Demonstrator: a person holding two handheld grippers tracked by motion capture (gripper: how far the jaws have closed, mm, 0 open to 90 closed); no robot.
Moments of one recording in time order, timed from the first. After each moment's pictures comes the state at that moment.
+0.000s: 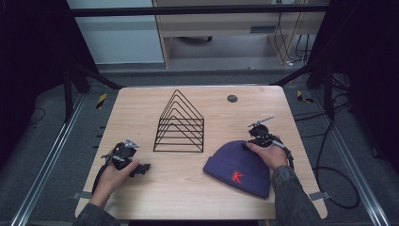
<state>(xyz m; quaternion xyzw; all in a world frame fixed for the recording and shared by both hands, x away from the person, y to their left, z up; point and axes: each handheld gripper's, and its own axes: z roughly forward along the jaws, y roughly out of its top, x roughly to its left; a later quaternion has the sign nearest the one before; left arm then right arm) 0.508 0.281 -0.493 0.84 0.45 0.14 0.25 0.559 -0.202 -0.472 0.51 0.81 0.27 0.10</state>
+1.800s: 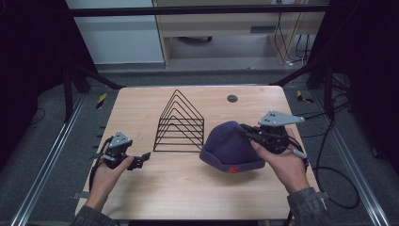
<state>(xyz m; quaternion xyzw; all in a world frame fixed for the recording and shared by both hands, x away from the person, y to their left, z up) 0.484 0.278 -0.431 0.80 0.40 0.20 0.41 0.455 -0.181 -0.320 0.34 0.78 0.49 0.22</state>
